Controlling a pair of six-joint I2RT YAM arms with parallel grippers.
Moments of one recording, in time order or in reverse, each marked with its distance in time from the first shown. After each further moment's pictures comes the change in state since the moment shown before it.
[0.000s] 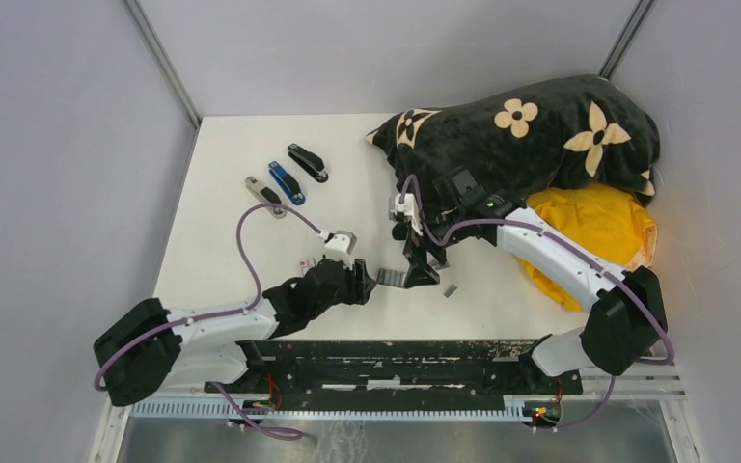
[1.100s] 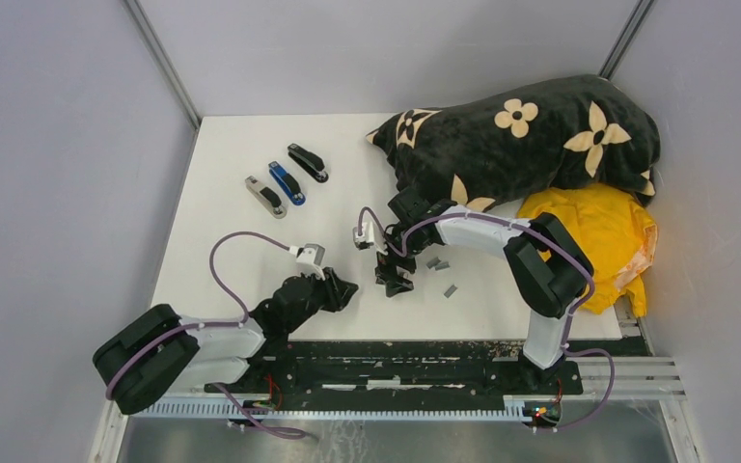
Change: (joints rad) left arm 0.160 -0.068 -0.378 0.578 0.163 -0.050; right arm 0.107 0.400 -0.005 0.220 0.140 -0.230
